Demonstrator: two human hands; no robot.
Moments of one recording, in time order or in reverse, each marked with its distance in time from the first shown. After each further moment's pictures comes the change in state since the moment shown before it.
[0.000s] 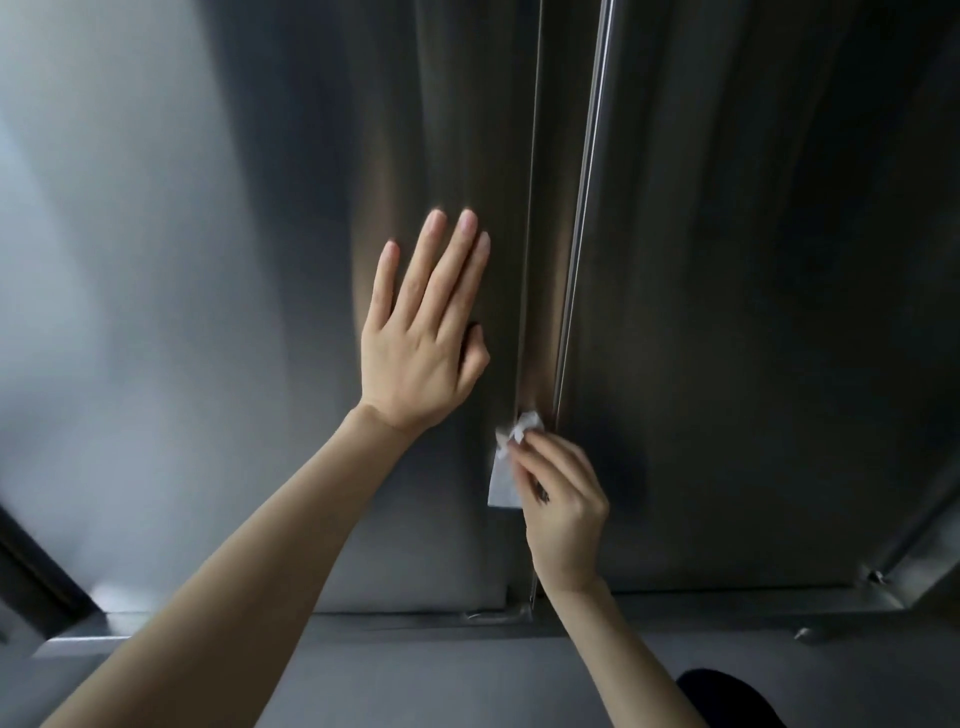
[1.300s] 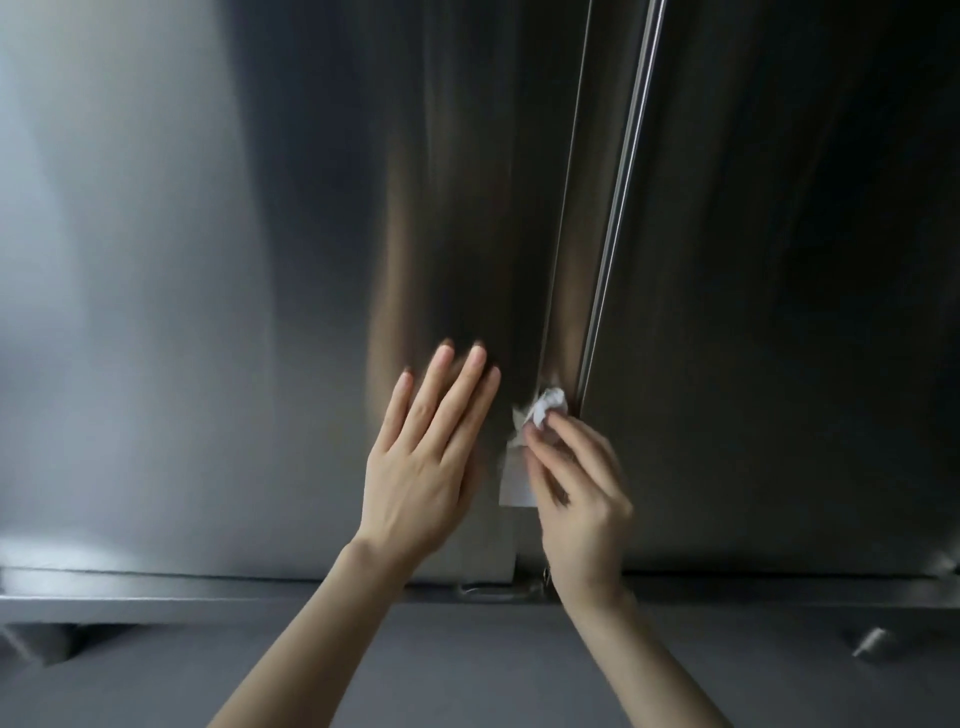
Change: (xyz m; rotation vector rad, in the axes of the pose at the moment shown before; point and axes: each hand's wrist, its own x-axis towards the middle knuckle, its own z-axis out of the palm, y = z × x) left_hand -0.202 0.075 0.023 -0.111 -0.180 -0.110; right_hand -0.102 0.054 0.024 0.037 0.049 -0.113
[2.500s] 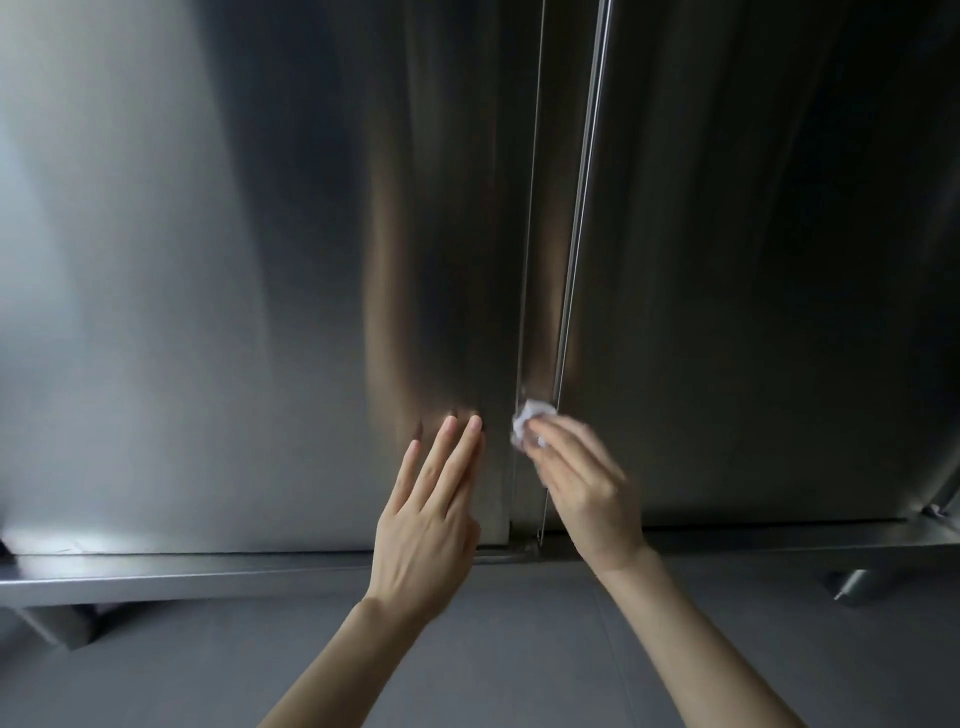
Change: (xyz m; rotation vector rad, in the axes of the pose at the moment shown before) left_hand -0.067 0.037 -0.009 -0.067 -0.333 -0.073; right_hand -0.013 0.020 -0.029 -0.200 -0.213 -0.268
